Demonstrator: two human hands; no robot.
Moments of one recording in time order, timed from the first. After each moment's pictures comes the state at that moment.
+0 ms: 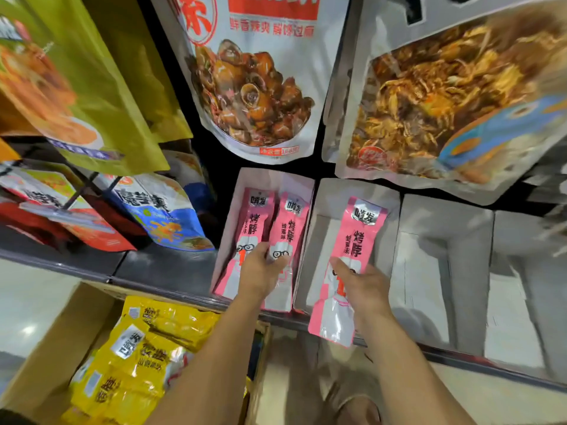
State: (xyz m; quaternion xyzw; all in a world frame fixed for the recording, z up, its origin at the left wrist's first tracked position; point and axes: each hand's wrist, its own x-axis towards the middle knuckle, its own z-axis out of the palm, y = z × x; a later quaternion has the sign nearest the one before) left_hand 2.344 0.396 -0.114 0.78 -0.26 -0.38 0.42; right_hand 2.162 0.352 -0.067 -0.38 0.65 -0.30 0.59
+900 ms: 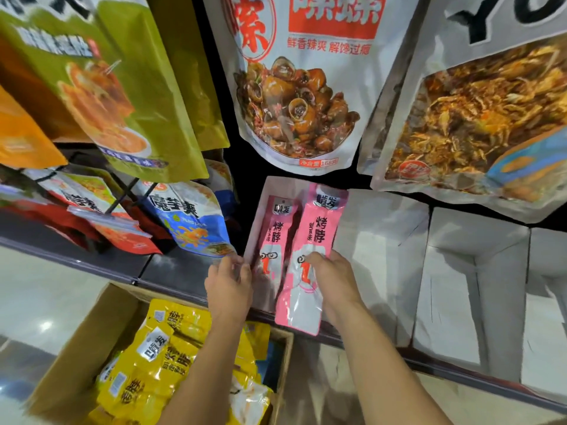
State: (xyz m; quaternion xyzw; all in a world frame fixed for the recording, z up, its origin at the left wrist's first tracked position) left_hand 2.407 0.464 -0.111 0.88 -0.25 -0.14 0.37; right_hand 2.253 0.366 -0.046 -0.41 0.56 -0.22 0.68
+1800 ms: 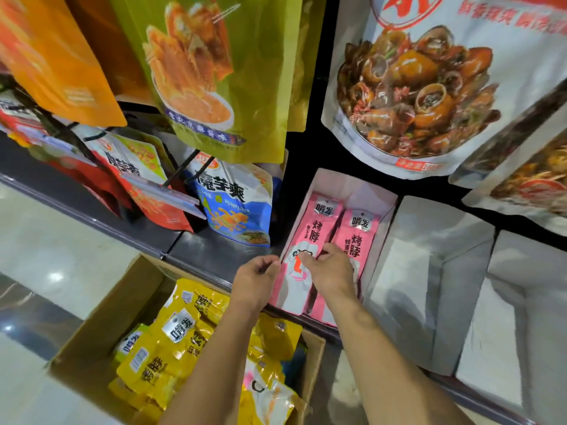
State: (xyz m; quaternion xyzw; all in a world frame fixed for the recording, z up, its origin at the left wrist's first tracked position) left_hand 2.436 0.476 -0.117 0.79 -0.11 -0.38 0.47; right_hand 2.329 0.371 -0.083 -0.60 0.59 -0.11 0.53
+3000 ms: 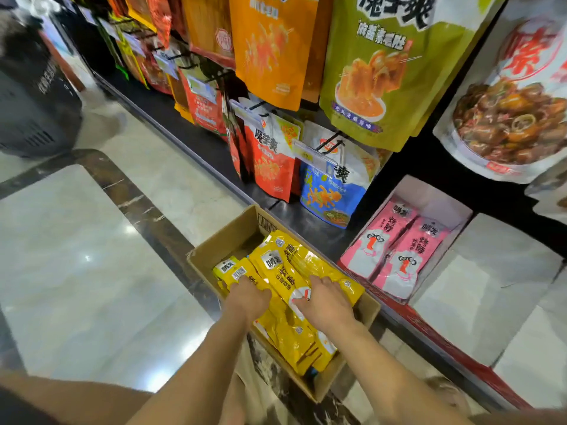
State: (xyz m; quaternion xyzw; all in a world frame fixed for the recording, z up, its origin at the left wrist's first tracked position) left_hand 2.430 0.694 -0.073 0.91 -0.01 -0.36 0.22; right_hand 2.323 0.553 -0.063 -0.90 0.30 0.19 0.25
